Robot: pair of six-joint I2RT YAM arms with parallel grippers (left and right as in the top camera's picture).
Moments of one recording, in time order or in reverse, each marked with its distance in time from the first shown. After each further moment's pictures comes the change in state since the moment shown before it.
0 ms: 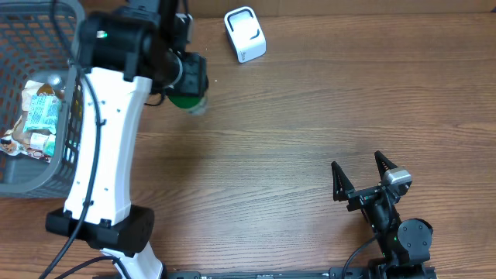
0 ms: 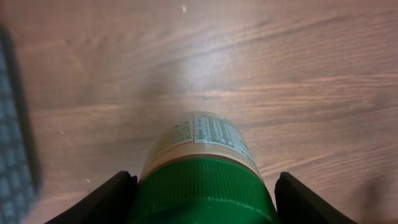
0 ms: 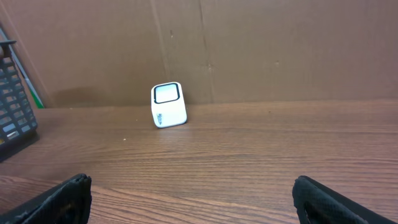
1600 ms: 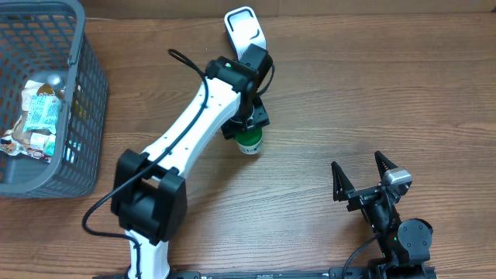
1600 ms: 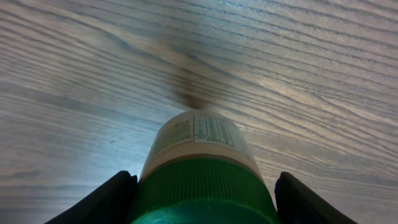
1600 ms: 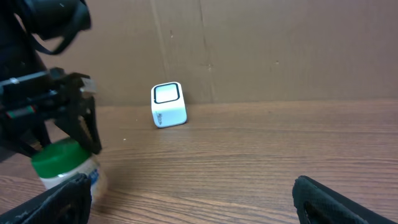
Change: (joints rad) left arm -0.270 0.157 -0.543 0.463 -0.005 -0.676; right arm 0.000 0.000 0.000 0.000 0.000 0.000
